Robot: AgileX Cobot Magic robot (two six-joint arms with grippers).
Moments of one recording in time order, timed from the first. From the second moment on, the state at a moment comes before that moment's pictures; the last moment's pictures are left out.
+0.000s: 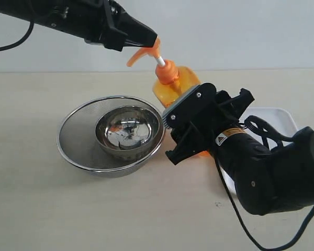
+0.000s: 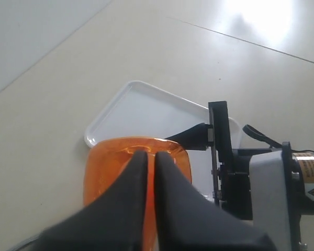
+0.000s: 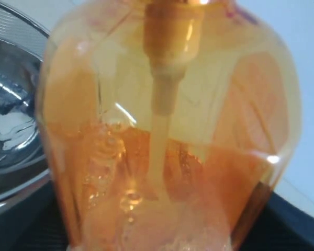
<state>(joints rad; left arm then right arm) -0.35 1.68 -1.35 -1.13 0.83 1.37 0.79 1.79 -0.63 0.57 -0.87 -0.81</state>
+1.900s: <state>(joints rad) -0.34 1.70 -1.35 -1.15 0.86 1.38 0.79 1.79 -0.63 0.57 -0.87 -0.80</state>
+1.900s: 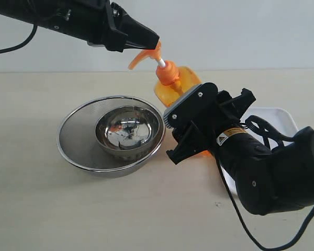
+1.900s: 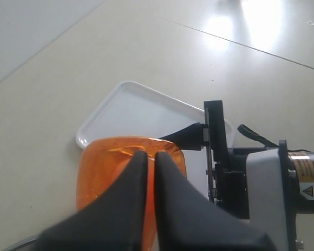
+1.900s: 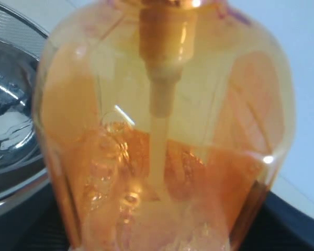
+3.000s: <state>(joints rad) -0.34 1.74 -1.37 -1.19 0.88 1.37 0.78 1.79 -0.63 0.57 -0.87 -0.78</state>
